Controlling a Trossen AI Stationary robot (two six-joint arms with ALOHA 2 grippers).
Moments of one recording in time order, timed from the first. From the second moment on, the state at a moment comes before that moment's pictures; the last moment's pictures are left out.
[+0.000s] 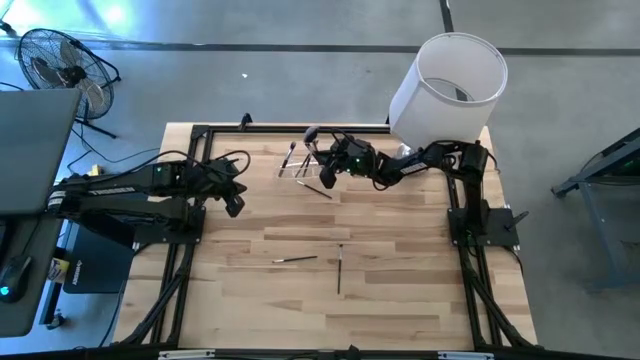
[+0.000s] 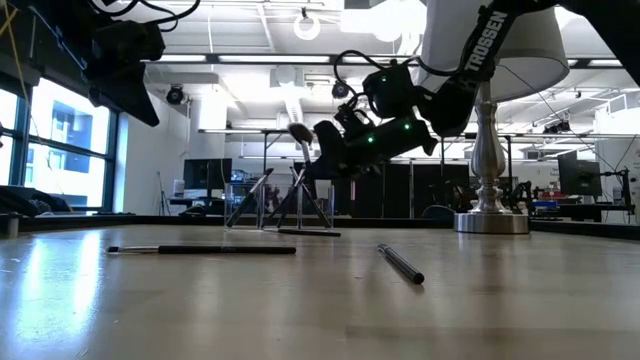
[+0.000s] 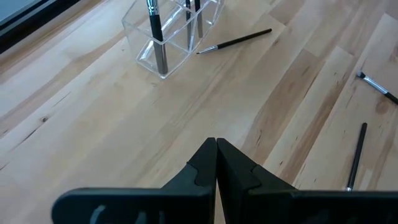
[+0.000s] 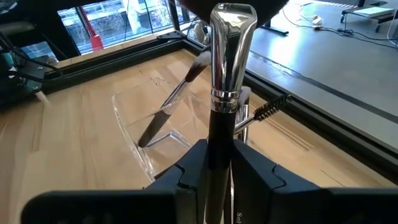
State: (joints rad) left arm 0.15 0.70 0.68 -0.81 -0.23 -0.46; right arm -0.39 1.98 0.94 0.78 0.05 0.18
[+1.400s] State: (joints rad) left arm 0.15 0.70 0.68 -0.80 -0.23 -0.44; right arm -0.32 1.63 0.94 0.26 0.08 0.18
